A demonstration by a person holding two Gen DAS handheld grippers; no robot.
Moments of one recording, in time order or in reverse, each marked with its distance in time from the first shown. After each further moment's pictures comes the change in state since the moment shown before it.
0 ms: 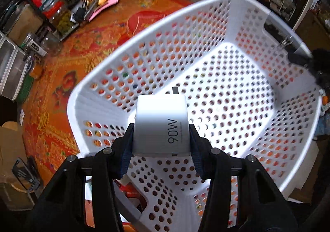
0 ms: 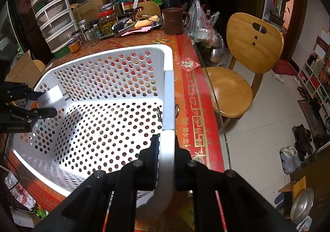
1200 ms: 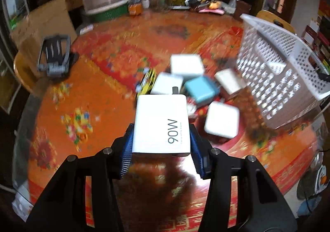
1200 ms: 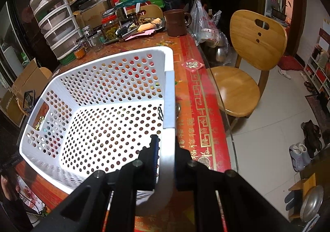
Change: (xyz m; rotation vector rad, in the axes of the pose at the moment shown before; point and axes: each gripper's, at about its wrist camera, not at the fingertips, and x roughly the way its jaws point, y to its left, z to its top) left arm -0.023 0.117 -0.260 -0.546 -0.279 0.146; right arm 0.001 -0.009 -0.001 0.038 -0.018 0.067
